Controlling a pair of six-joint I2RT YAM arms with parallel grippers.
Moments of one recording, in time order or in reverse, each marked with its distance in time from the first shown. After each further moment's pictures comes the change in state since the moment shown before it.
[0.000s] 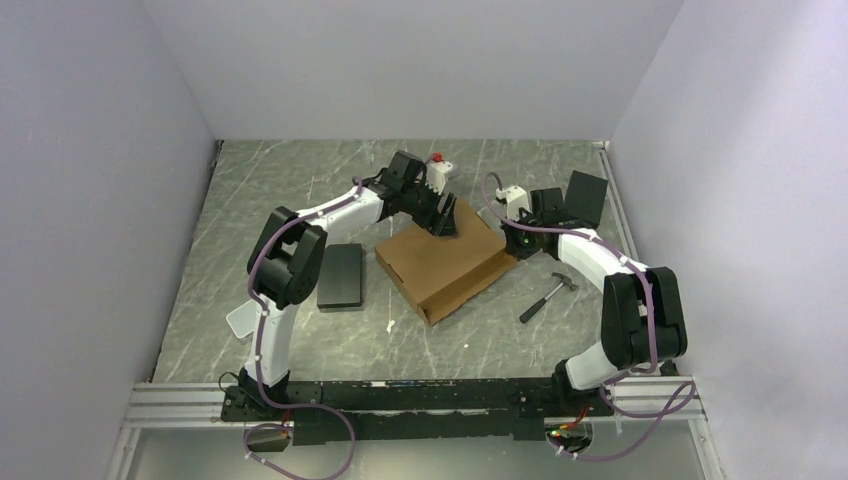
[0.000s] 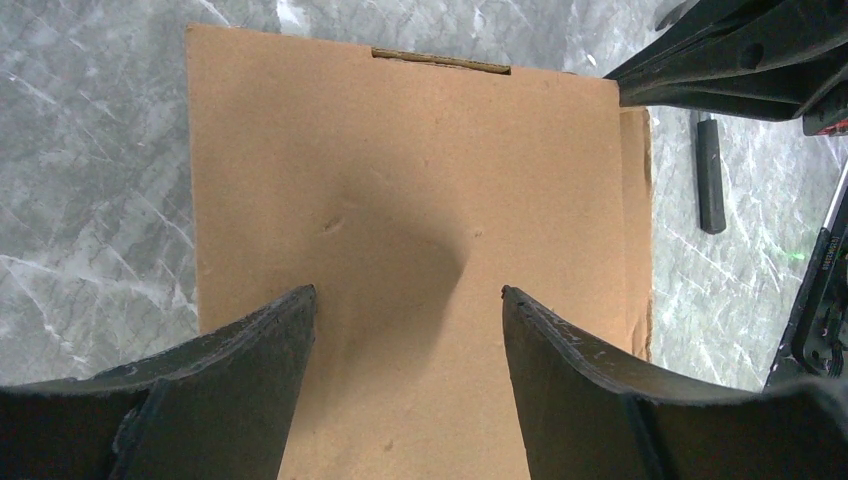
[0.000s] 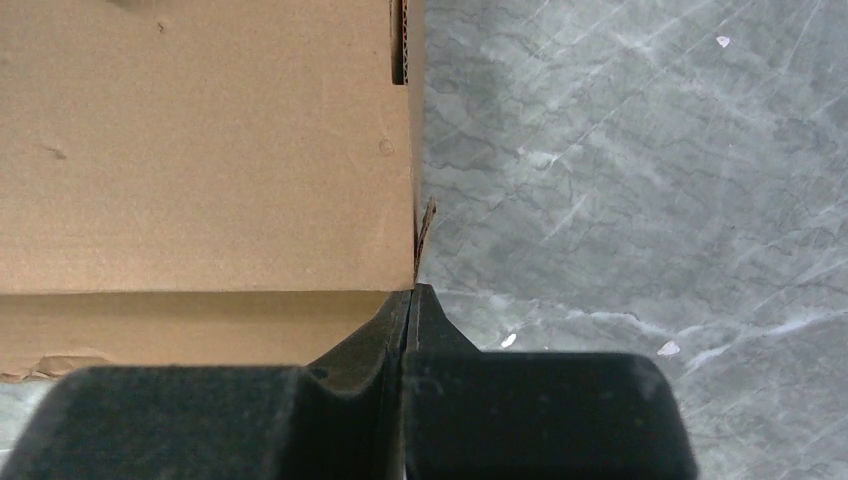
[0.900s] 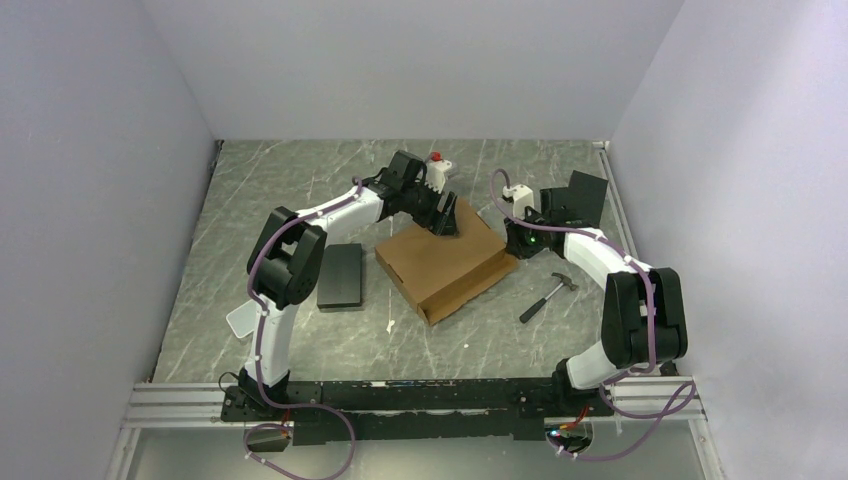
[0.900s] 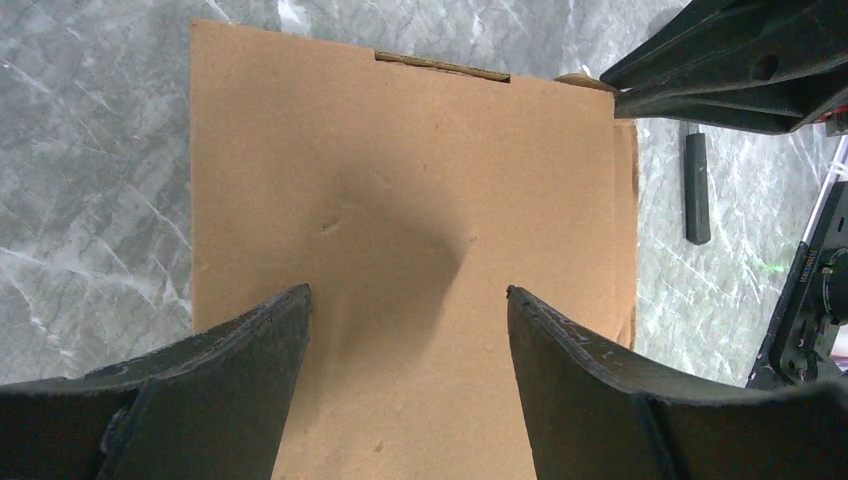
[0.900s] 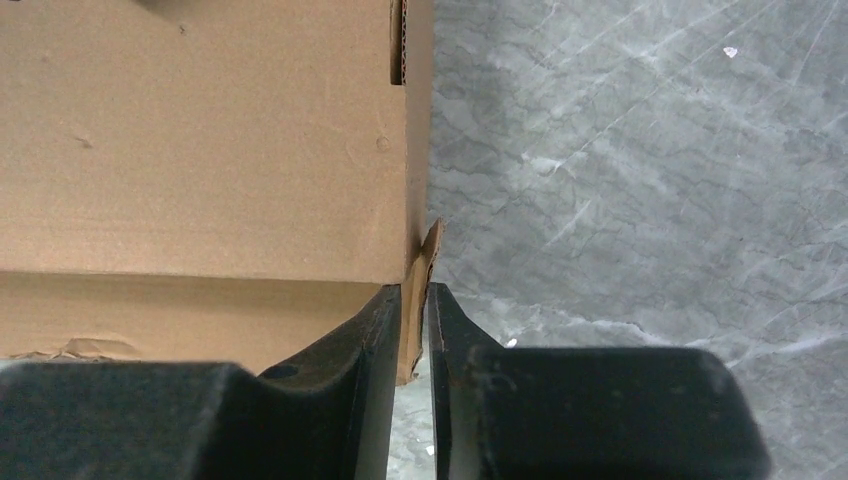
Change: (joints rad) left arm 0.000 -0.004 0.002 0.000 -0.006 -0.045; right arm -0.056 0.000 -0.002 0.000 -0.103 -0.017
